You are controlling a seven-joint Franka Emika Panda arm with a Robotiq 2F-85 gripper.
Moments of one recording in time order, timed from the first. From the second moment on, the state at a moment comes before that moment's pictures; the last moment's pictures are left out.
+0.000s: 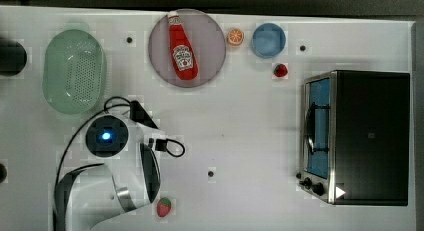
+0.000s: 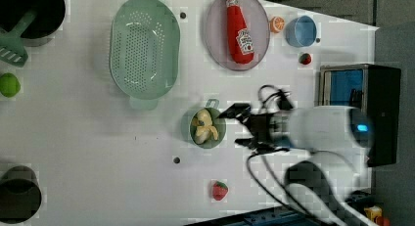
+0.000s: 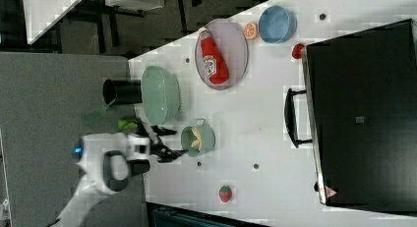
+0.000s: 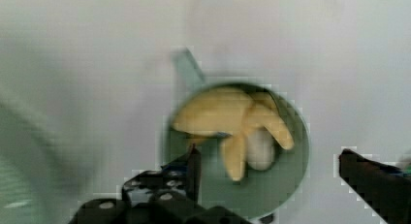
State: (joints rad) arm 0.06 0.08 0.35 -2.36 0.11 0.86 0.47
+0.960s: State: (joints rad) arm -0.01 -0.20 -0.09 -1.79 -0.06 0.05 0.26
